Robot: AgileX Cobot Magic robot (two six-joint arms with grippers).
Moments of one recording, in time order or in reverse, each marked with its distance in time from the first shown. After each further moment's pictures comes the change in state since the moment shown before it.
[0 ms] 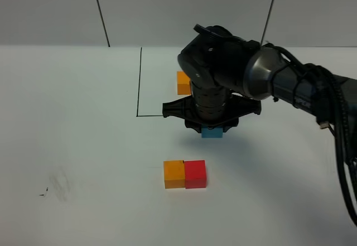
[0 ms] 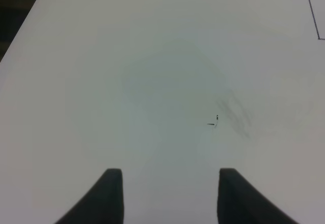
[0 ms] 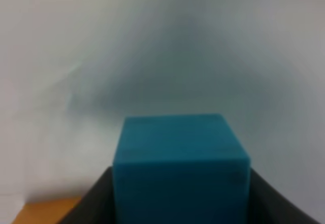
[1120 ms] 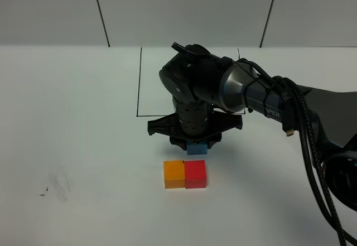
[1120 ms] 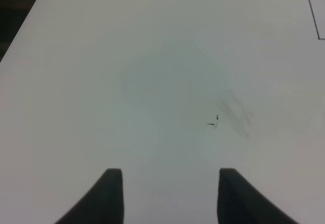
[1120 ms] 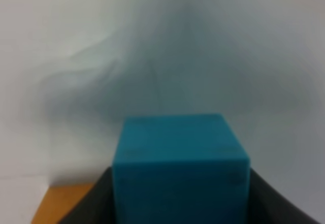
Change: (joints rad) left arm 0.000 0.000 0.000 0.000 0.000 0.000; right arm 0.033 0.085 -0.030 0.063 -0.003 -0.024
